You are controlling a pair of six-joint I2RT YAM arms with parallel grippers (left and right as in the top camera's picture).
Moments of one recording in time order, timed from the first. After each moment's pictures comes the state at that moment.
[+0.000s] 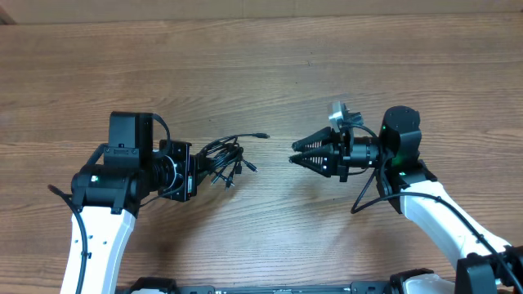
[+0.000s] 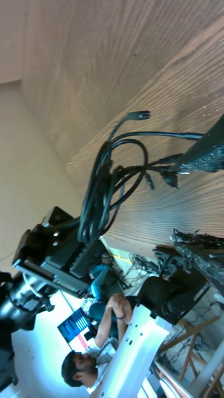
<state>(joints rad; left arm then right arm) -0.08 1.14 1.08 -1.03 0.50 -1.58 0.20 1.40 0.63 0.49 -1.30 0.18</state>
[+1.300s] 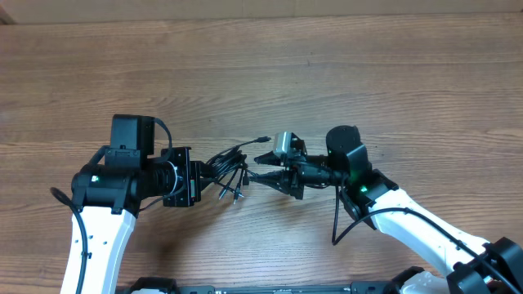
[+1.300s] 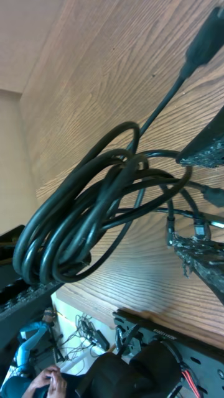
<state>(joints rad) -0.09 1.14 1.08 -1.10 0.57 -1.73 0.55 1.41 0.63 0.41 -0.84 -0.19</state>
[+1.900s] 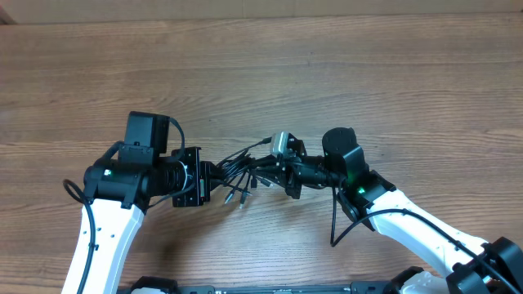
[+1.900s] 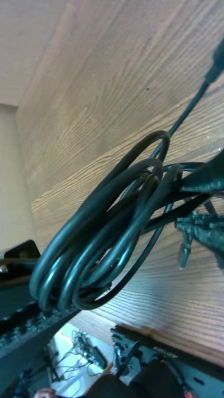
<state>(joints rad) -0.15 1.17 1.08 -1.09 0.57 -1.82 0.57 1.41 0.63 0.40 -0.77 -0.19</state>
